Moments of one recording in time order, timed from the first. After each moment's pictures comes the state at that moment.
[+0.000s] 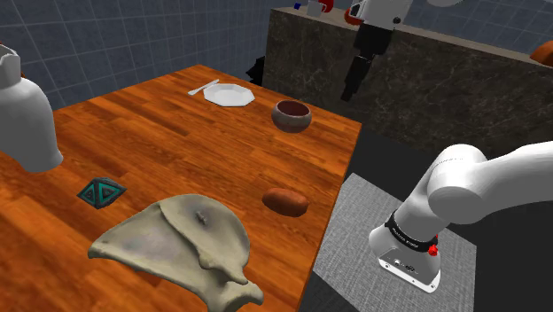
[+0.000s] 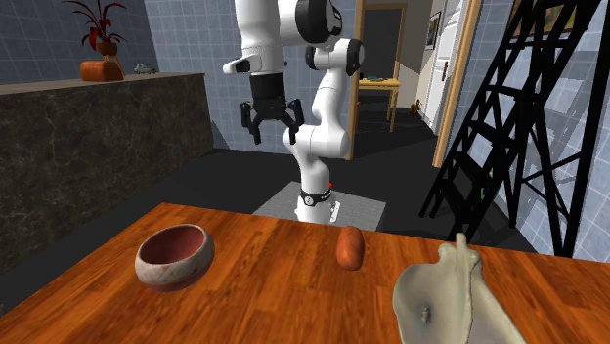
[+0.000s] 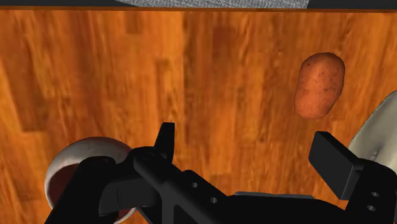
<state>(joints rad) 0.02 -0.76 0.00 -2.37 0.09 1.61 -0.16</state>
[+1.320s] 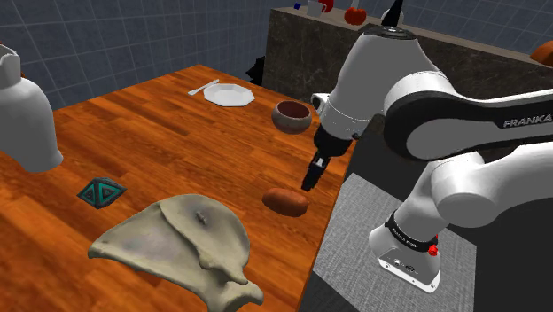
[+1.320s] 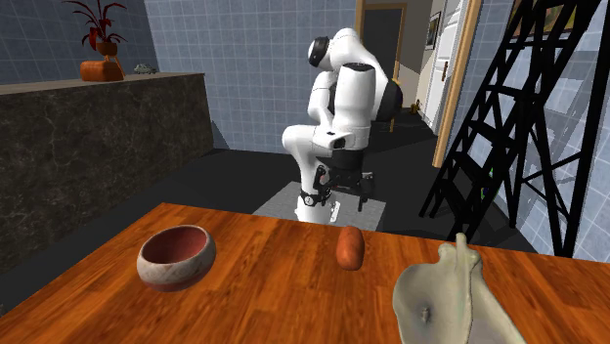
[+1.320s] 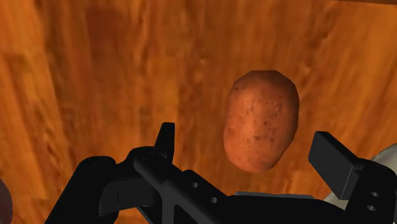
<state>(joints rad) 0.20 -0.79 0.45 -2.77 0.29 2.10 0.16</state>
